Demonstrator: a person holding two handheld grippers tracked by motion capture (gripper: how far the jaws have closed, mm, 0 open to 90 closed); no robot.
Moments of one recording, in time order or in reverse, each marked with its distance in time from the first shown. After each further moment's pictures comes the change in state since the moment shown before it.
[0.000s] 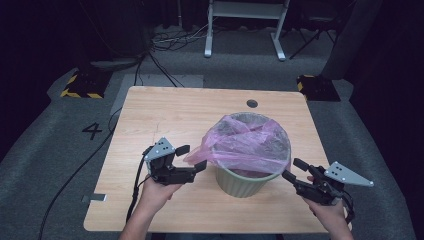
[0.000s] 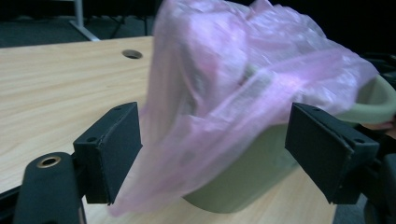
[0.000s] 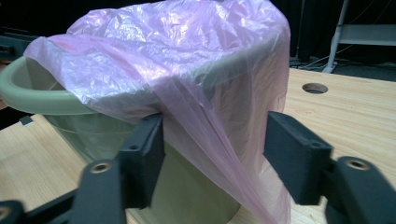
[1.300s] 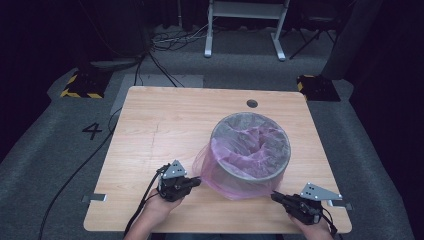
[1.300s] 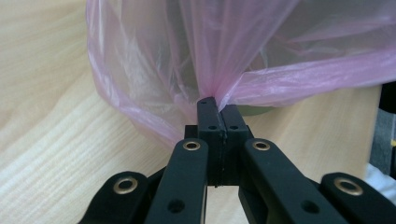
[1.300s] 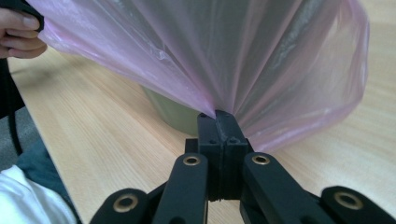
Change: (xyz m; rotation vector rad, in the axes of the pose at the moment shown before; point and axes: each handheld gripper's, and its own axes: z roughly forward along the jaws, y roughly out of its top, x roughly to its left) left arm 0.023 -0.080 0.036 0.253 0.013 0.050; right arm 0.009 -0.083 0.021 0.234 0.135 0.026
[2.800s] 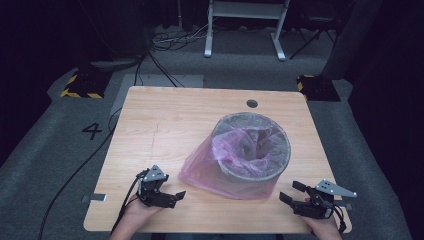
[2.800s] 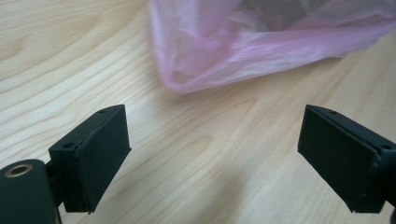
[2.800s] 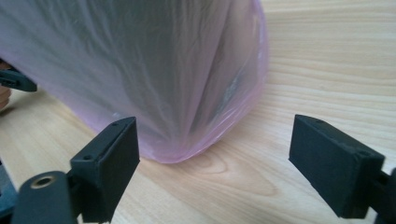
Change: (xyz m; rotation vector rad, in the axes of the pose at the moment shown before) left arm 0.035 -0.039 -0.039 0.052 0.102 -0.072; right arm -0.035 -0.009 -0.020 -0.076 -0.089 0.166
